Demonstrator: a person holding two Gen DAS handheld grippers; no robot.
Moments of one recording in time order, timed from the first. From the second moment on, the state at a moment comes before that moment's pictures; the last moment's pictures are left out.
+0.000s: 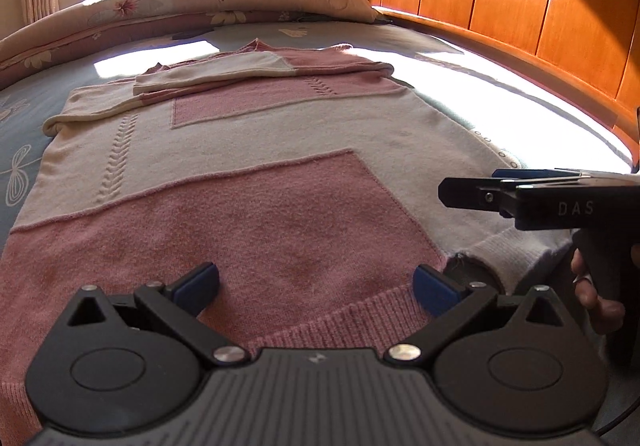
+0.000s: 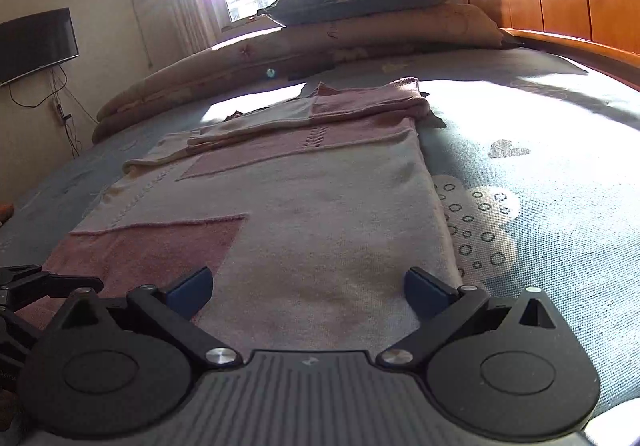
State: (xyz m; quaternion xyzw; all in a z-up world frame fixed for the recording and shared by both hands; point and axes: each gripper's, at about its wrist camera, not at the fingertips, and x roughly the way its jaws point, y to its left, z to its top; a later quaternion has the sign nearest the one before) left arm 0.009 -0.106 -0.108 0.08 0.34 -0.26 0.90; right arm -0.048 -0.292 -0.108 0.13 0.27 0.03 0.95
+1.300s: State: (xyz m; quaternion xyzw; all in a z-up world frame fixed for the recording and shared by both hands) left arm 0.102 -0.008 -0.081 -0.23 0.42 -0.25 0.84; right arm -0.047 -0.288 -0.107 0.11 0.27 0.03 0.96
